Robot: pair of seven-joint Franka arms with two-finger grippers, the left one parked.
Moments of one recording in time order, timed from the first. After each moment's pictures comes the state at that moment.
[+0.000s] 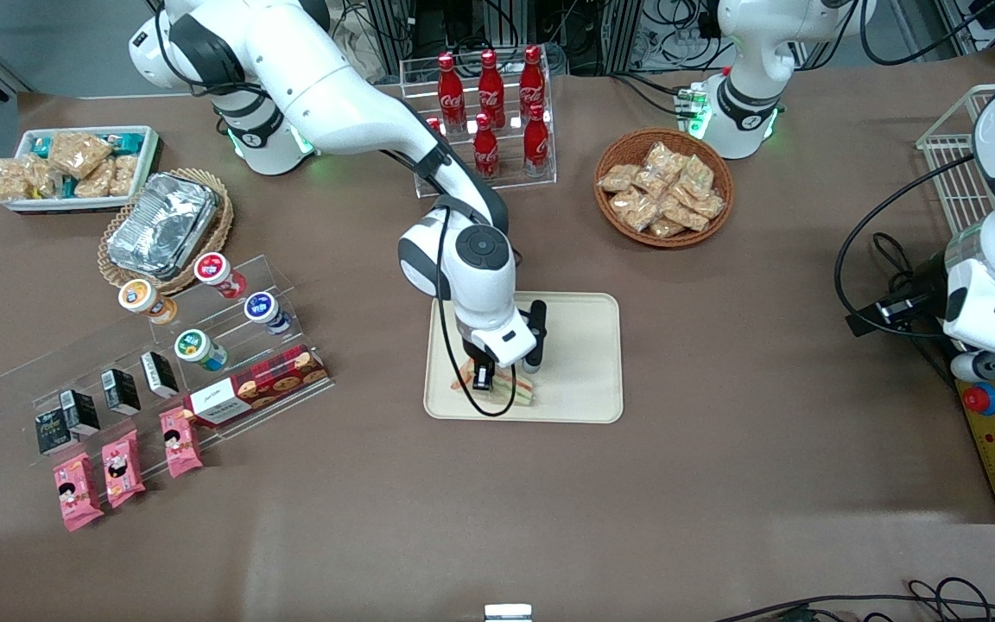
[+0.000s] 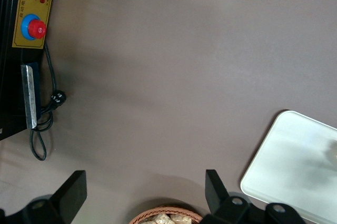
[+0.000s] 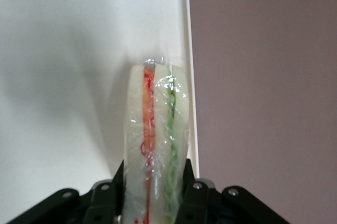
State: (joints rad) arm 0.81 0.80 -0.10 -1.40 -0.18 2.36 -0.57
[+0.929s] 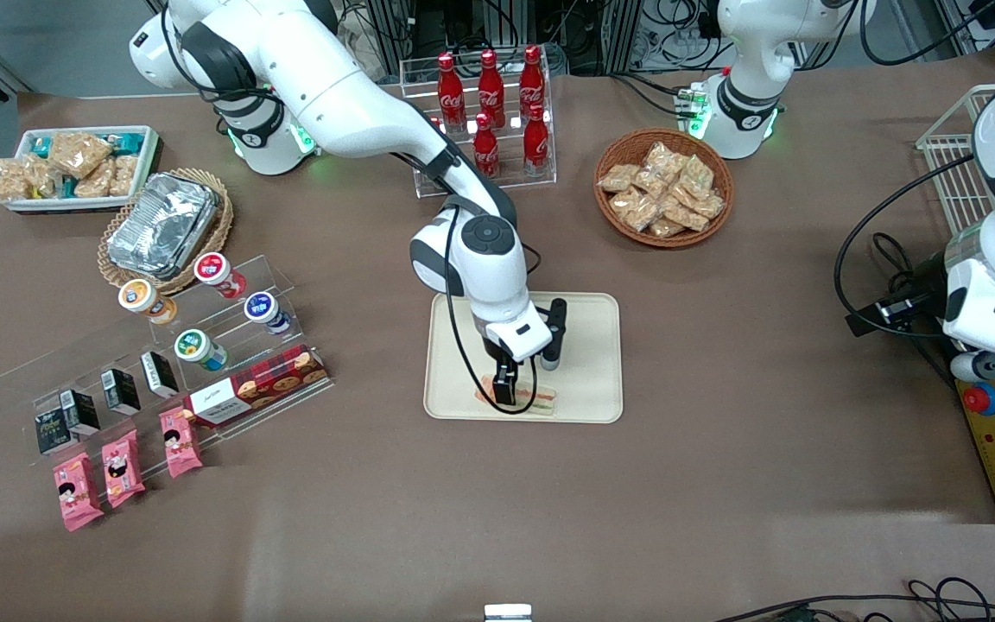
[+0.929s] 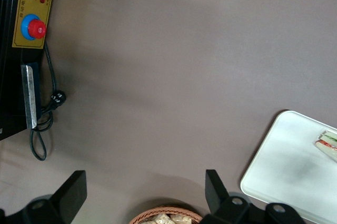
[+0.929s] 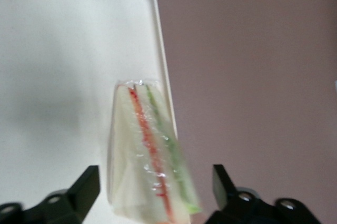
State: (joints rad) arm 0.83 0.80 -0.10 -1.36 -0.17 2.45 -0.47
